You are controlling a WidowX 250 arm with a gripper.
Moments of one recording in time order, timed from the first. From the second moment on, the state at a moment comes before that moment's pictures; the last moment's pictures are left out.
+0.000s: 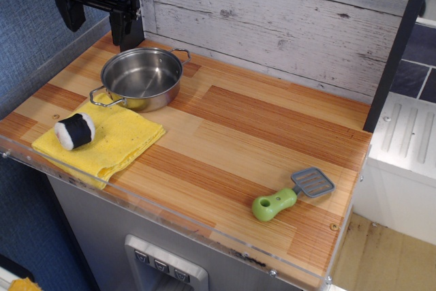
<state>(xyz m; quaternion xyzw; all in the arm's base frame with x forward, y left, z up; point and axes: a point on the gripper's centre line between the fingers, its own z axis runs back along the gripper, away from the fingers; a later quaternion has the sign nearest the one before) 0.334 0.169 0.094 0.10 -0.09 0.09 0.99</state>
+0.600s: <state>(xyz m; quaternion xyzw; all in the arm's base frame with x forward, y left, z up) 0.336 0.153 0.076 0.08 -0.08 0.07 0.99</state>
